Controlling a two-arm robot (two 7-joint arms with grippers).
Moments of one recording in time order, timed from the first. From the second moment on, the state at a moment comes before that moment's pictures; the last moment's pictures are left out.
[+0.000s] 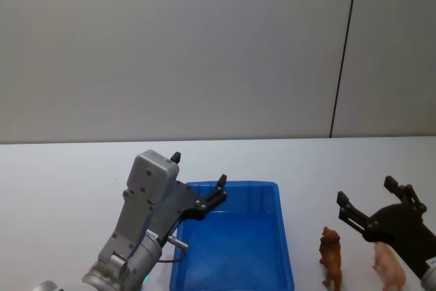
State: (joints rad) left arm -0.24 0.38 0.45 -1.63 -0.20 0.01 -0.01; right arm -0.02 0.35 -0.22 -1.76 0.30 0.04 0.08
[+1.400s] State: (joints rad) left arm -0.24 0.38 0.45 -1.63 -0.20 0.01 -0.01; right arm -0.07 0.46 -0.15 -1.62 0.40 0.22 0.21
